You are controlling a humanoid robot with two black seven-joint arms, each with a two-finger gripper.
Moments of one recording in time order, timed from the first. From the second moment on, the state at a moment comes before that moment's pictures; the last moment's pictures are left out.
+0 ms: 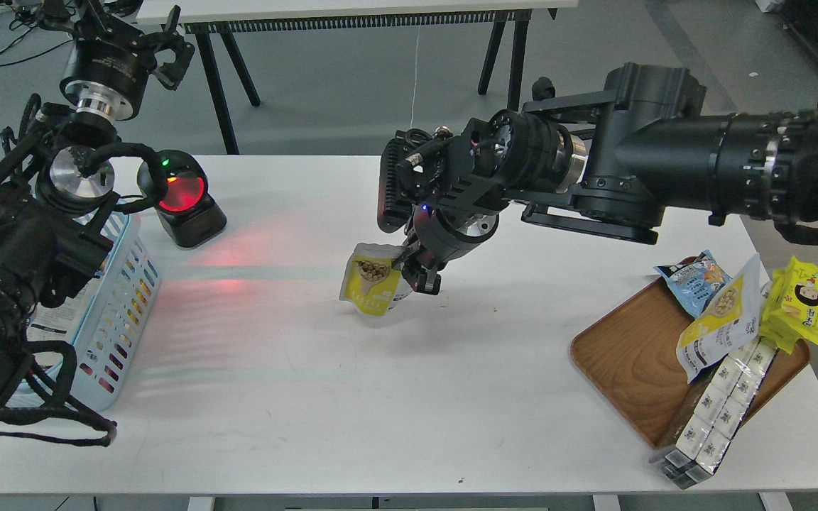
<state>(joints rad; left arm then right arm) -1.01 0.25 -0.87 -0.34 -0.16 -0.49 -0.27 1.70 0.00 -0.50 0.99 -1.77 0.35 0.49</state>
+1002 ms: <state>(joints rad) -1.02 0.24 -0.87 -0.34 -0.16 -0.49 -0.27 1.72 -0.07 -0.43 1.03 -1.75 0.35 0.49</state>
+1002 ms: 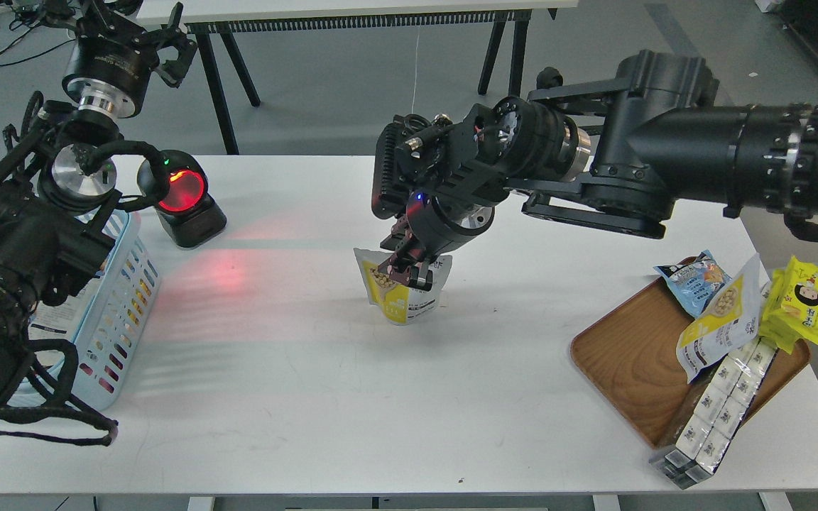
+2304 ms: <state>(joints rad) -1.32 0.30 -0.53 -0.36 0.10 -0.49 -0.26 1.33 -0.47 0.27 0.70 -0.77 0.40 0.49</state>
